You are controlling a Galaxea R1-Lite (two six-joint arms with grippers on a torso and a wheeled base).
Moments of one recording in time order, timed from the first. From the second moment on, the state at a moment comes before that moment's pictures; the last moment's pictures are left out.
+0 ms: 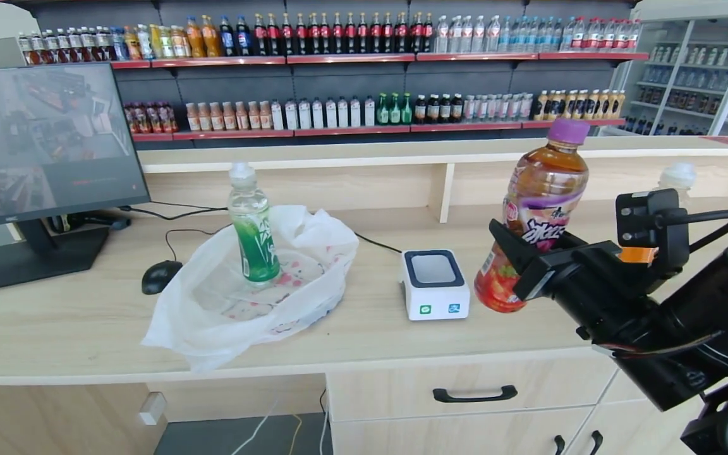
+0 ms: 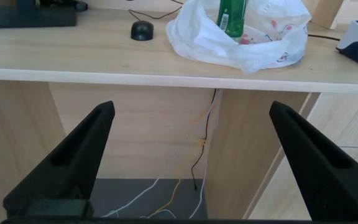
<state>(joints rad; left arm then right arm) 0.00 0.00 0.00 0.00 0.00 0.00 0.56 1.73 -0.42 -1.57 -0.19 0.00</state>
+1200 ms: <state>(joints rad) 0.00 0.00 0.00 0.00 0.00 0.00 0.47 1.76 -0.50 -1.57 -0.11 -0.58</state>
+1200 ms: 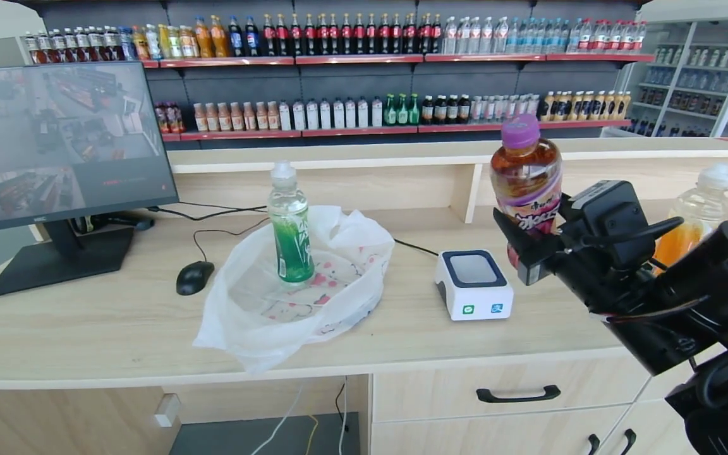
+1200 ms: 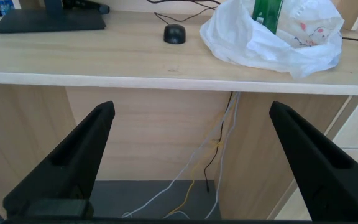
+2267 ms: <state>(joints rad) 0.00 0.00 0.00 0.00 0.00 0.00 0.33 1.87 -0.55 -1.57 0.33 -0.93</state>
